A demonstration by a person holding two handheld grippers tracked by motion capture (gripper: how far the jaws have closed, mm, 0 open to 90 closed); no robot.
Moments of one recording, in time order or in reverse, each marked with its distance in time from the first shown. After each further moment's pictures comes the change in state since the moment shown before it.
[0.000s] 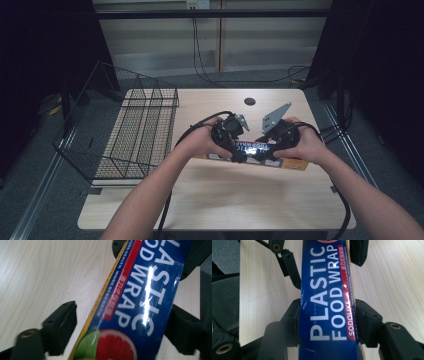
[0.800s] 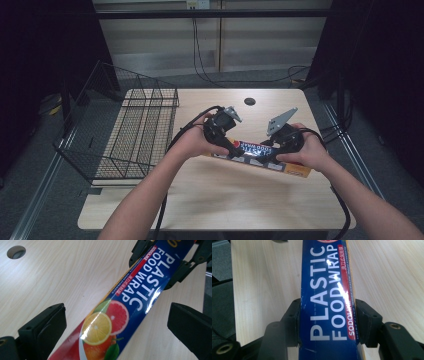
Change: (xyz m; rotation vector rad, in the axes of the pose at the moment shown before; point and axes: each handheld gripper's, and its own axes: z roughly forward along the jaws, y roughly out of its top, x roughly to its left) left arm -0.003 -0.009 -0.025 -0.122 0.107 -0.117; right arm 0.003 -0.021 0.004 -0.010 -0.043 0.106
